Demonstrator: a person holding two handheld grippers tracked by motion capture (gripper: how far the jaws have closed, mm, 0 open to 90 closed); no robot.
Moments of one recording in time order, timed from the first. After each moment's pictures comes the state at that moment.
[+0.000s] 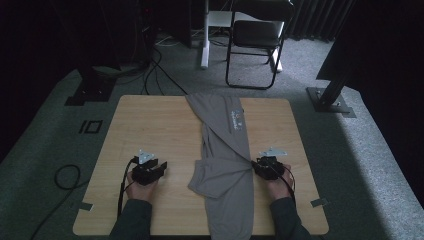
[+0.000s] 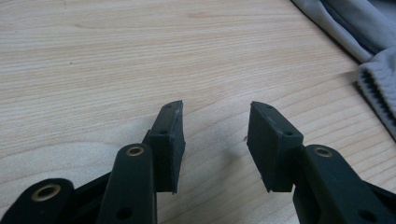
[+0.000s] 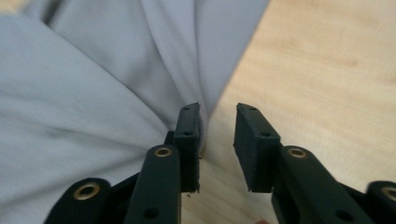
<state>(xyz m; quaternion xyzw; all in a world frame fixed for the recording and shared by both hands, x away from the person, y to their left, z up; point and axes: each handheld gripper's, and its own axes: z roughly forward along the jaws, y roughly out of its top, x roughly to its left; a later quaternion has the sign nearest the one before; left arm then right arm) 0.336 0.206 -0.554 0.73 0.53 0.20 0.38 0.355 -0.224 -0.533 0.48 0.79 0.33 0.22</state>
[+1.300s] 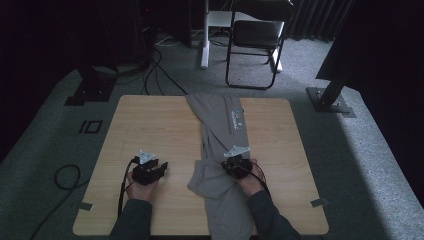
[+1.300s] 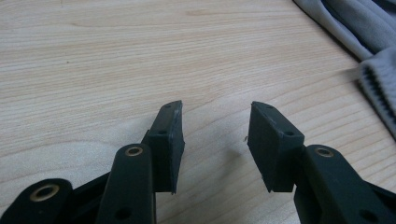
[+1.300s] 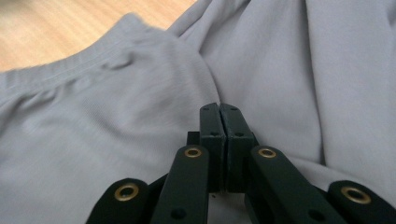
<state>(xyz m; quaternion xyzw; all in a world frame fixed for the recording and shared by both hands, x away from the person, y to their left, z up) 0.336 0.205 -0.555 0.73 0.53 0.20 0.38 0.365 -0.129 -0.534 0.36 0.86 0.33 0.15</state>
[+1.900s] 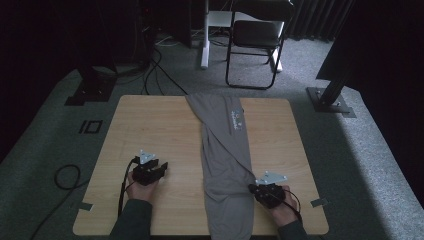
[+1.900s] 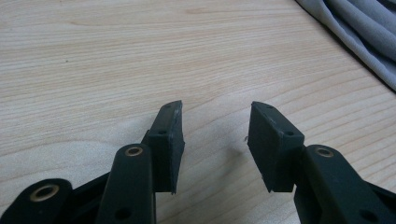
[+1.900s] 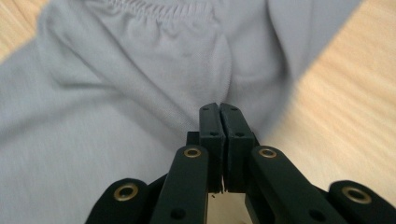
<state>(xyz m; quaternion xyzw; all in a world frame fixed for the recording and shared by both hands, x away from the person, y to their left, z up) 0.336 0.204 -0.555 0.73 0.53 0.20 0.37 0.274 -0.216 -0.532 0.38 0.85 0.33 0.16</state>
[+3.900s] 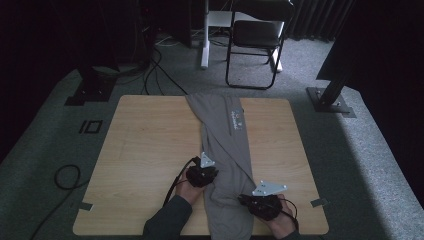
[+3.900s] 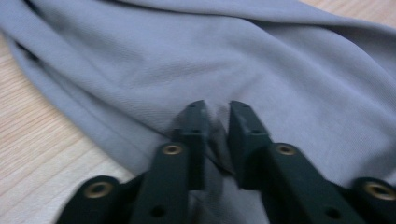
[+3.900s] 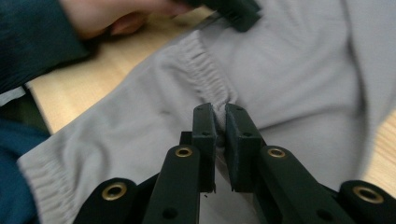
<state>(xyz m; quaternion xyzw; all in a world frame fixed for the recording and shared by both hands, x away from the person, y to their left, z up) 0.345 0.044 -0.551 0.84 0.36 0.13 0.37 0.241 -0.199 -0.519 0.33 0.85 0.40 0.09</state>
